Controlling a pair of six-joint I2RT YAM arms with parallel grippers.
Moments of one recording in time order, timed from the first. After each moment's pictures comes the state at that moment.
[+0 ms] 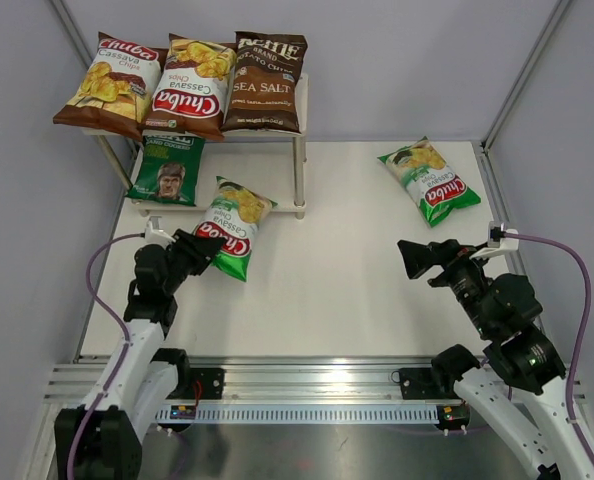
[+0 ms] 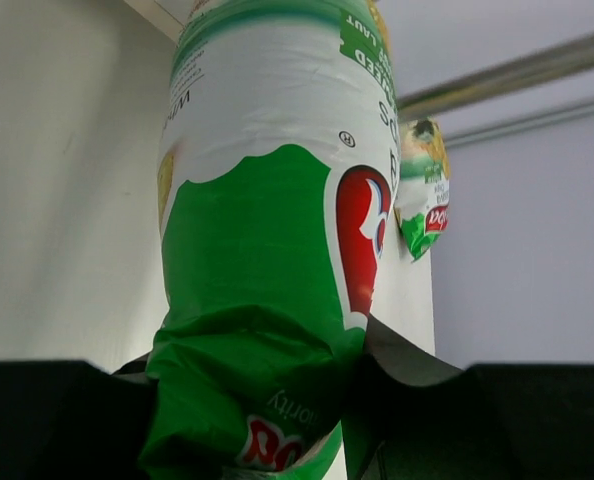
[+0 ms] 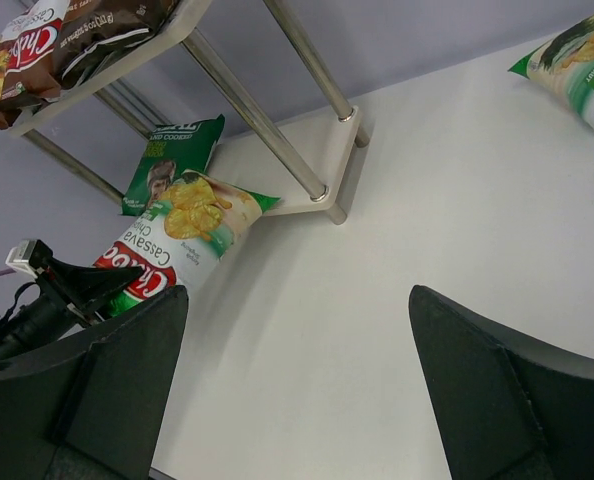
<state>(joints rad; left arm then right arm) -0.04 0.73 0.33 0.12 0.32 -0.95 0.50 0.35 0.76 -0.43 0.15 0.57</state>
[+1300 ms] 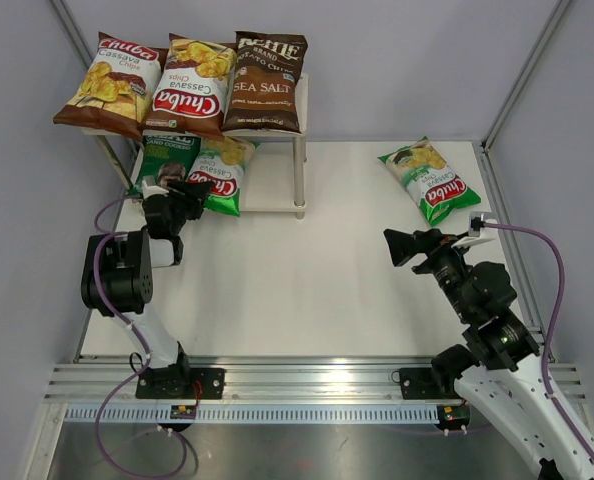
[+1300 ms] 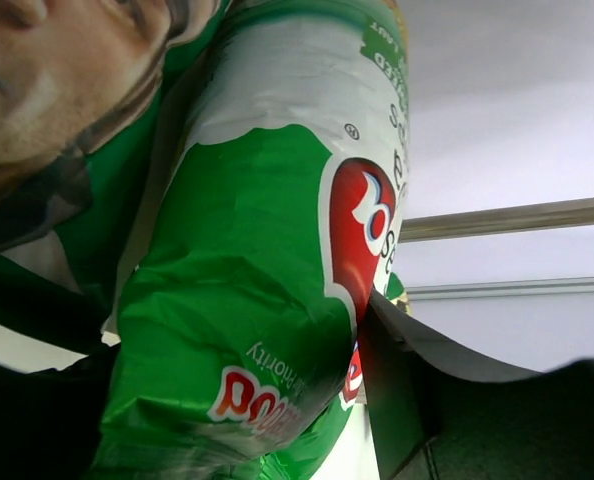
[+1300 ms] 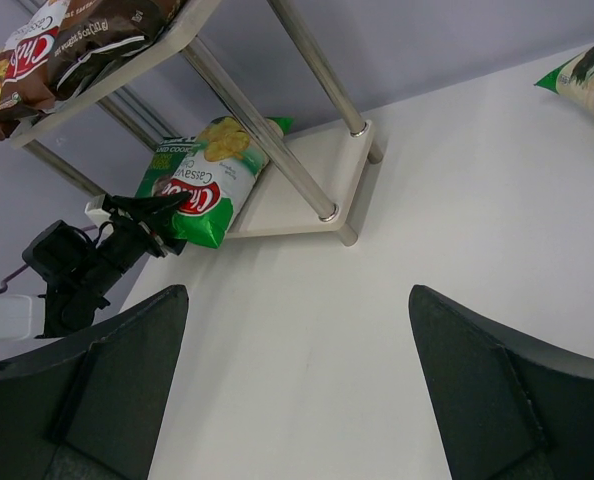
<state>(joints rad) 0.11 1.80 0.72 0.92 0.32 -1.17 0.50 0.45 0.64 -0.17 0.14 0.57</state>
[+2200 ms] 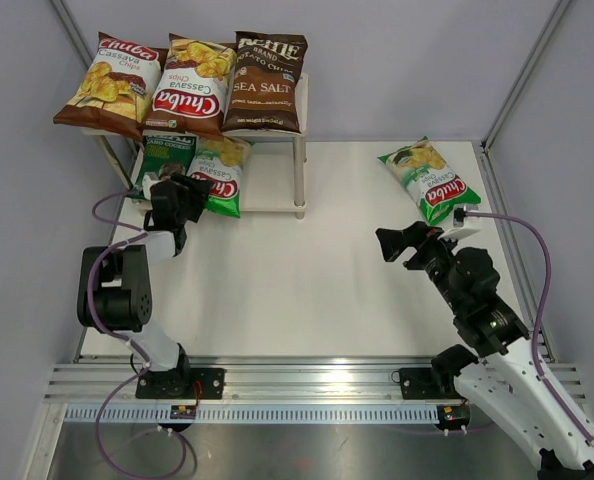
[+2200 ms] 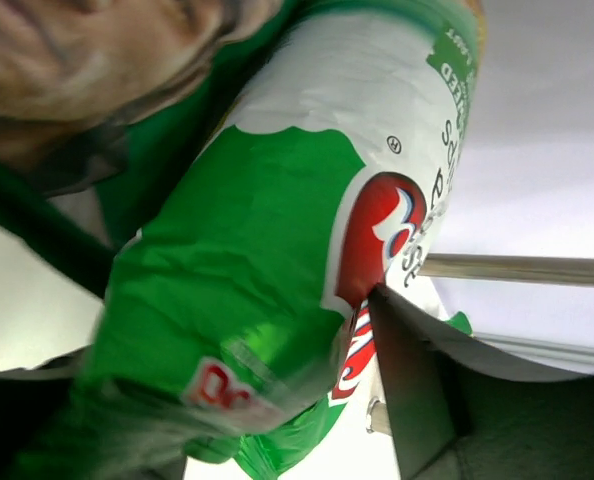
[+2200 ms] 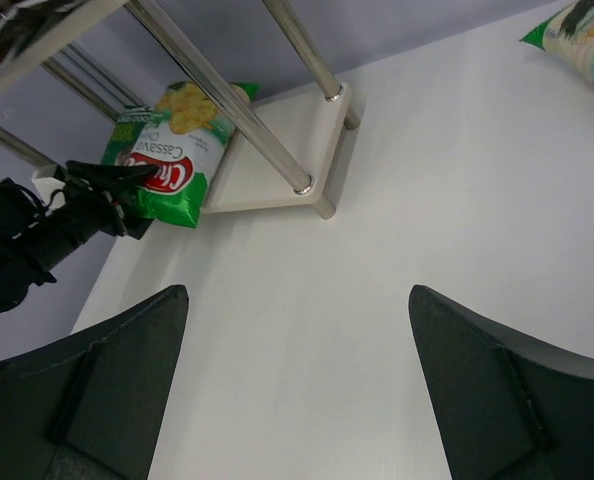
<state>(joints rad) 0.04 1.67 0.82 0.49 0.09 -1.09 0.50 0.53 0.64 -0.17 0.14 0.57</state>
